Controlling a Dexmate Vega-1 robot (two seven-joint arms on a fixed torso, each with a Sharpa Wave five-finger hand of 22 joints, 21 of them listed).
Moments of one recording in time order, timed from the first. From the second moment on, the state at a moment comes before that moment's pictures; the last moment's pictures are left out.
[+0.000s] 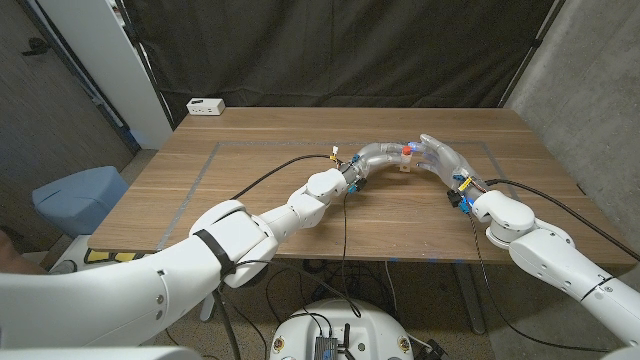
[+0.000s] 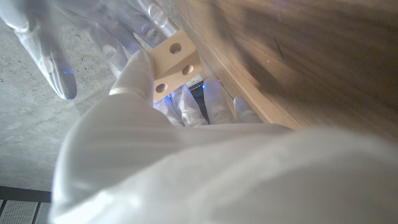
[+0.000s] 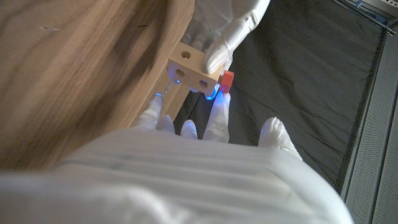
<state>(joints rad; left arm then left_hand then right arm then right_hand) 0.34 -0.09 0.77 -0.44 -0.30 -0.56 -0.25 1.01 0.04 0.32 -0.20 0.28 0.84 -0.21 0.36 0.21 0.87 -0.21 0.32 0.51 0.52 -0.05 0.22 0.26 0.15 0.13 0.21 0.18 -1.18 -0.82 -0.24 -1.85 0.62 0.05 -0.13 0.24 0.08 0.30 -0.14 0.18 0.68 -0.06 0.21 0.20 -0.02 -0.01 0.19 0.18 -0.11 0.16 0.19 0.19 0.20 0.21 0.18 0.16</state>
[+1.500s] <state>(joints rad) 0.34 -0.09 0.77 -0.43 -0.30 -0.55 -0.26 1.01 0.04 0.32 -0.20 0.29 0.84 -0.21 0.36 0.21 0.87 -0.21 0.32 0.51 0.52 -0.05 0.22 0.26 0.15 0.13 0.21 0.18 -1.23 -0.82 -0.22 -1.88 0.63 0.04 -0.16 0.24 0.08 0.30 -0.14 0.18 0.80 -0.04 0.24 0.19 0.04 -0.04 0.20 0.18 -0.09 0.15 0.20 0.19 0.21 0.21 0.18 0.16</state>
